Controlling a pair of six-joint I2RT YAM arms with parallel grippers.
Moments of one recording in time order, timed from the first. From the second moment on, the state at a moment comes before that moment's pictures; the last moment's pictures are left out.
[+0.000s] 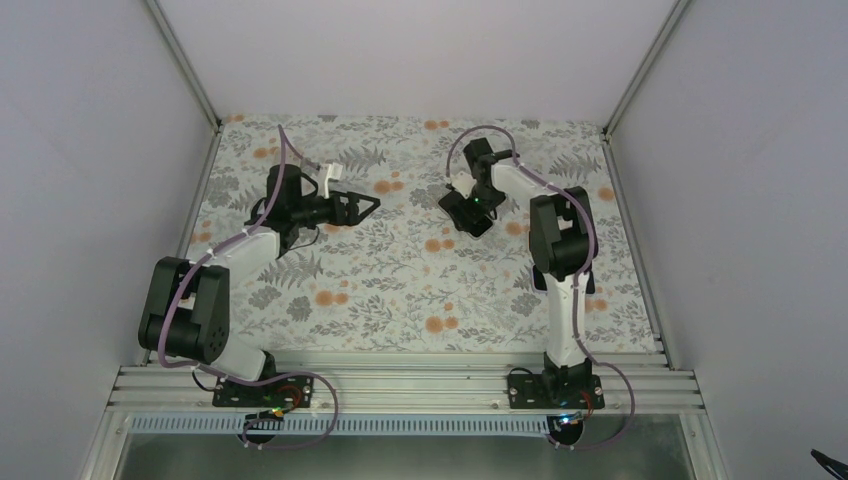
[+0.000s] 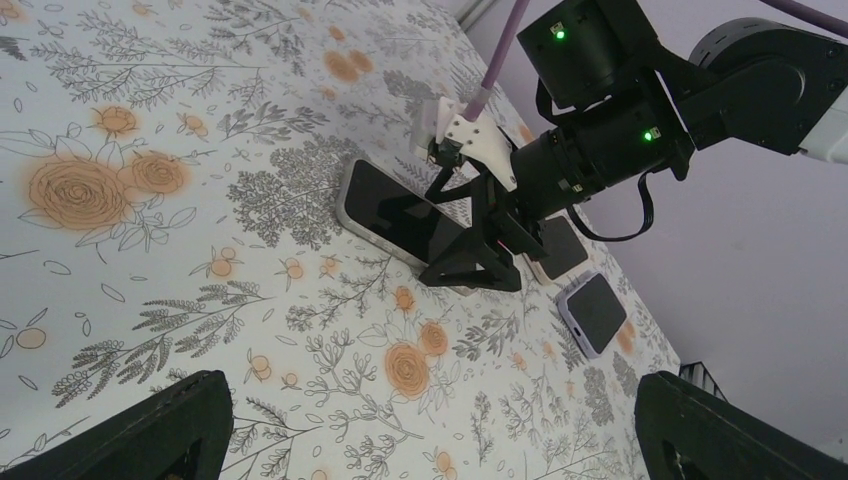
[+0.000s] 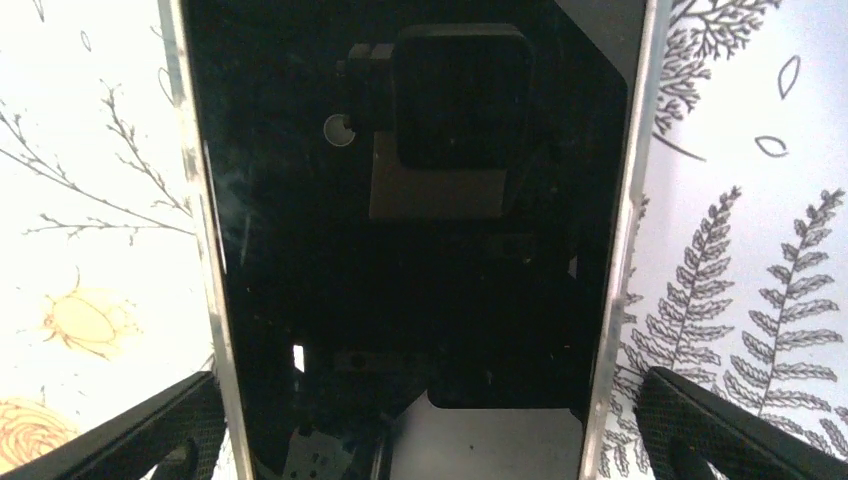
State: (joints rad) left arm -0.20 1.50 0.80 0.23 0.81 -0.41; right arm 0.33 2.20 1.69 -0.88 -0.06 -0.43
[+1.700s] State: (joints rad) left arm -0.32 1.95 0.95 0.55 0.84 -0.77; right arm 0.53 2.08 1.74 -0.91 -0.32 -0.33
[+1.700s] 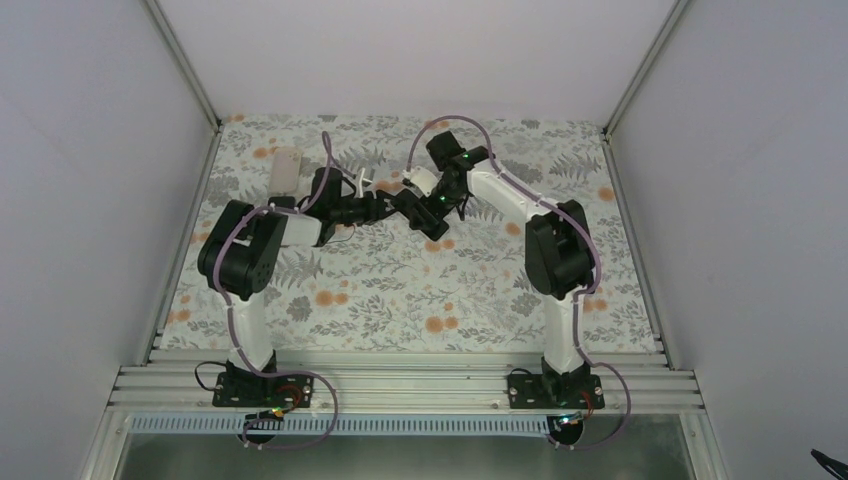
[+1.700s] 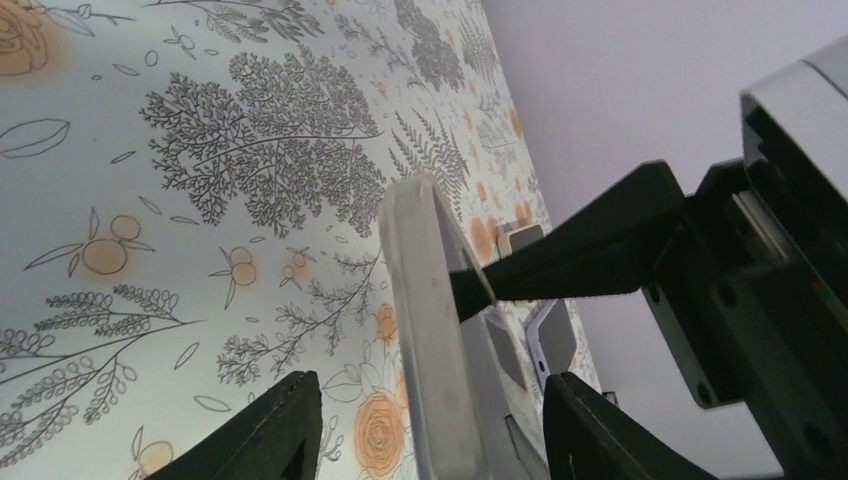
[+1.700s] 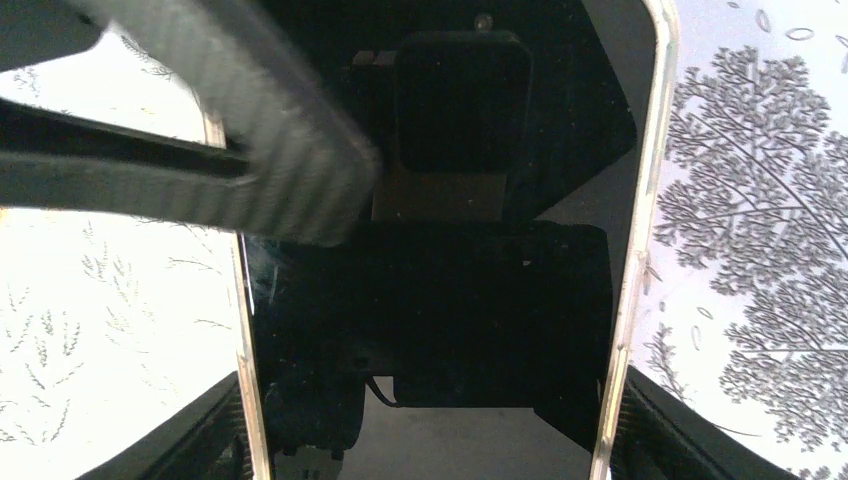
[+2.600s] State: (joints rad) left arm -0.28 1.69 0.97 0.30 0.94 -0.53; right arm 0.50 1.85 1.71 -0.94 -0.68 -0.34
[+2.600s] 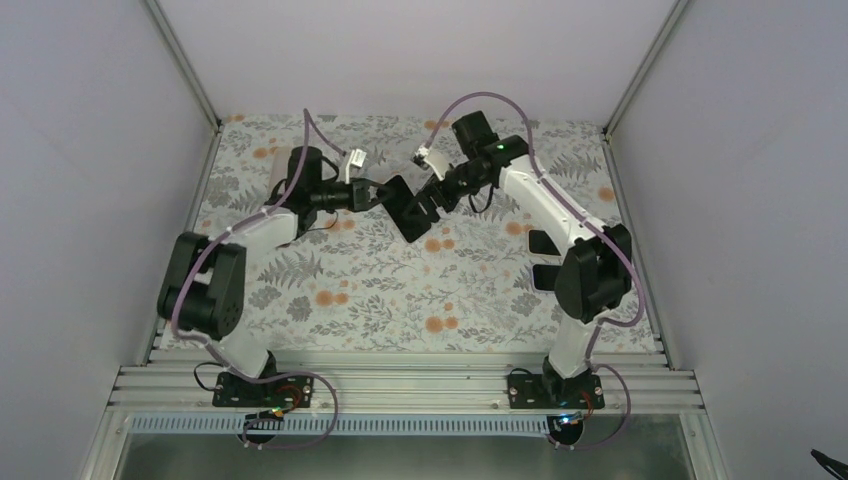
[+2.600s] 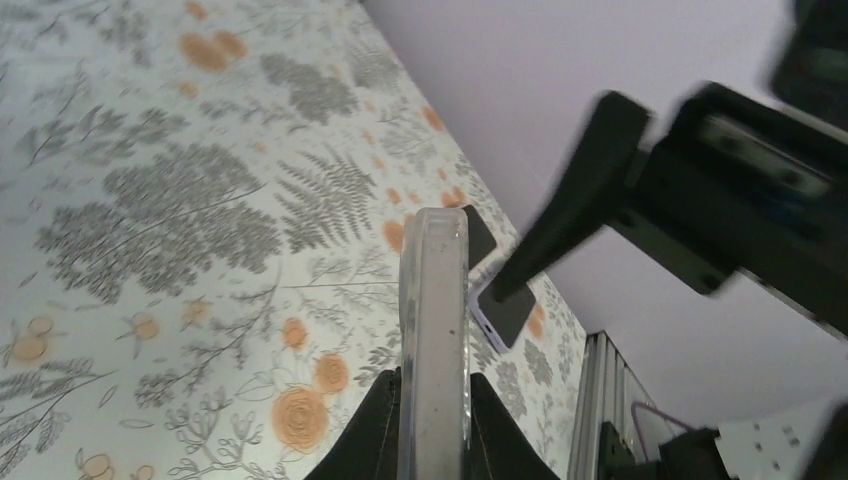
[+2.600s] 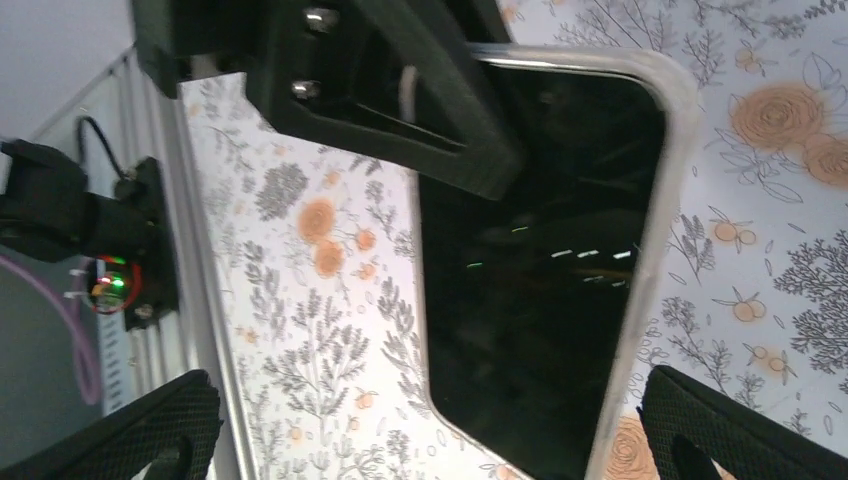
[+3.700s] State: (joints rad) left arm -0.38 1.33 1.30 -0.68 1.18 0.34; right arm 0.56 1.59 1.66 -1.14 -0.92 -0.53
